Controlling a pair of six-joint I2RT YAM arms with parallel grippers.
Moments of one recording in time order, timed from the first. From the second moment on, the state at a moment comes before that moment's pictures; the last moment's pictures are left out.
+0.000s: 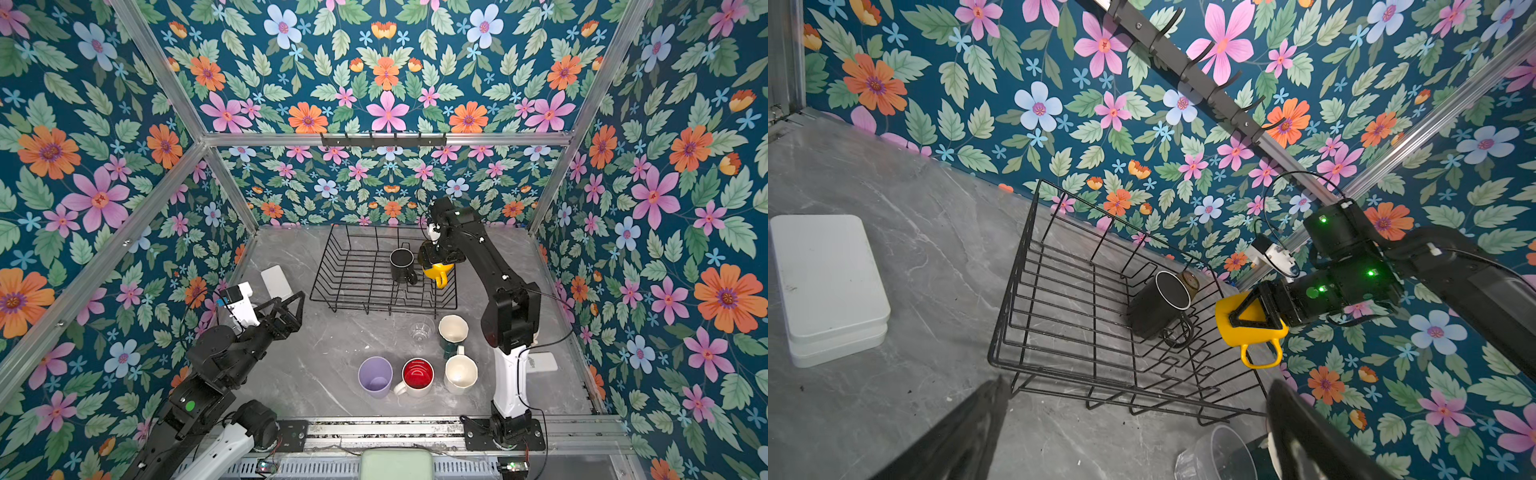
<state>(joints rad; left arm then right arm) -0.56 0.41 0.64 -0.34 -0.18 -0.63 0.32 2.06 2.10 -1.31 -0.03 0.06</state>
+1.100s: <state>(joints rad) -0.56 0.37 0.63 -0.40 -0.20 -0.63 0.34 2.30 2.27 -1.38 0.00 0.02</state>
